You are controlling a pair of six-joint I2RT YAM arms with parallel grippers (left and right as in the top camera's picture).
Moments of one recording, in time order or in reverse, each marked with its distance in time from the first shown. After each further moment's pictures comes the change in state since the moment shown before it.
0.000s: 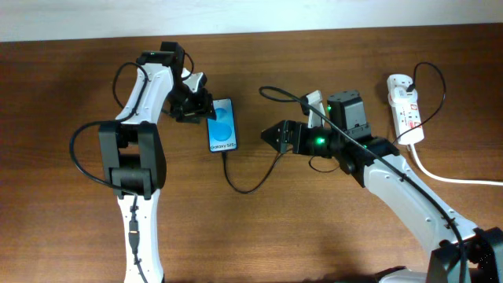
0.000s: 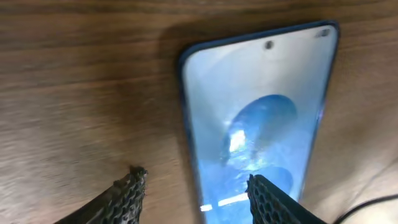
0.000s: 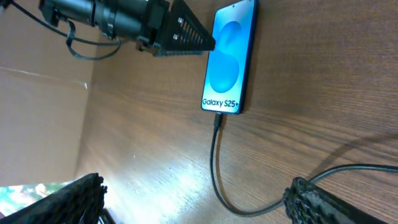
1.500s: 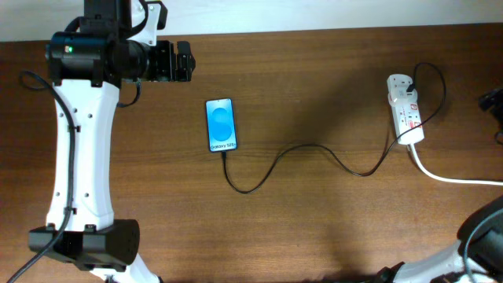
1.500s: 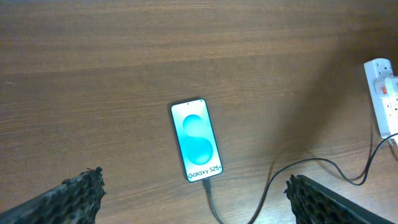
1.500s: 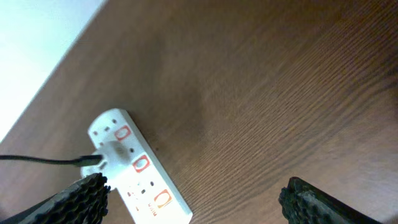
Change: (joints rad) left arm 0.001 -0.634 0.087 -0.102 -0.140 -0.014; right arm -1.065 0.382 0.601 -0.409 0.280 -0.336
